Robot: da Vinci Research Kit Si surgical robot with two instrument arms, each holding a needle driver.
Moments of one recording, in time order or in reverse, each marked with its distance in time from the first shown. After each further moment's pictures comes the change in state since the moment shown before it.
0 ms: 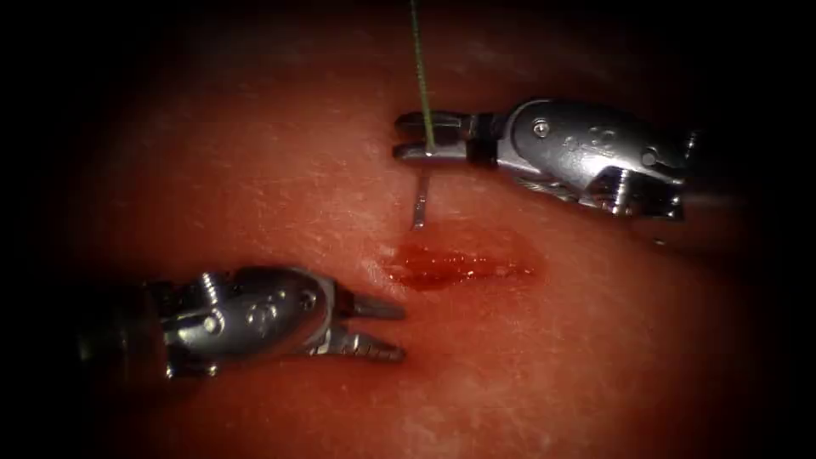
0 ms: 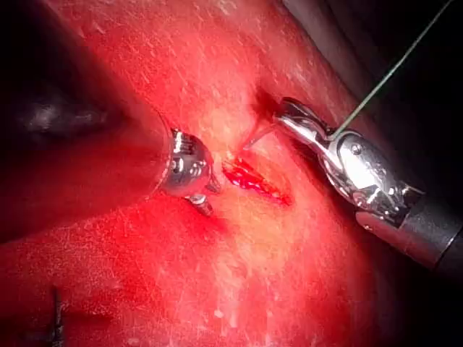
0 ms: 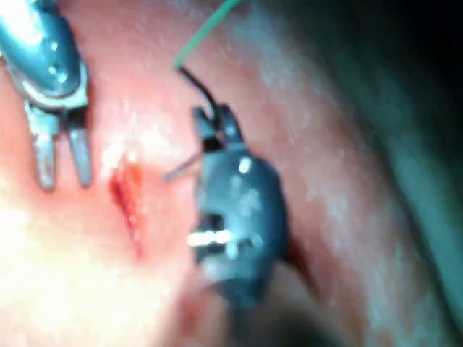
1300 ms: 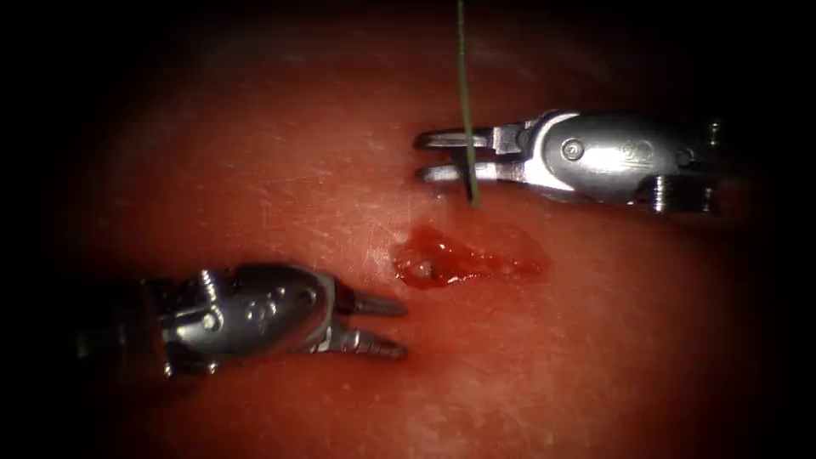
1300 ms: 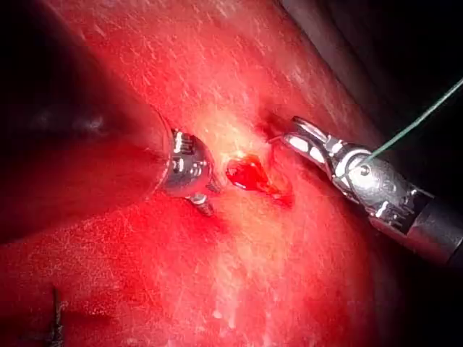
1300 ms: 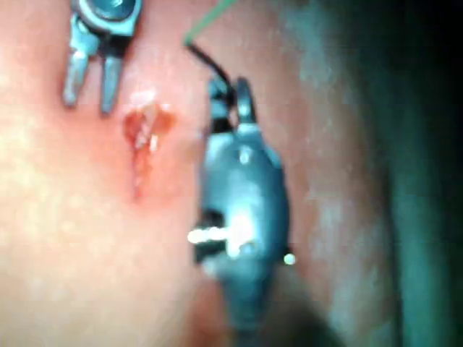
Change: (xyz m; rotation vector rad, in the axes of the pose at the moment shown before) right arm 0.002 -0.001 -0.002 -0.100 0.226 -0.316; left arm 0.000 0.000 0.000 0.000 0.010 -0.002
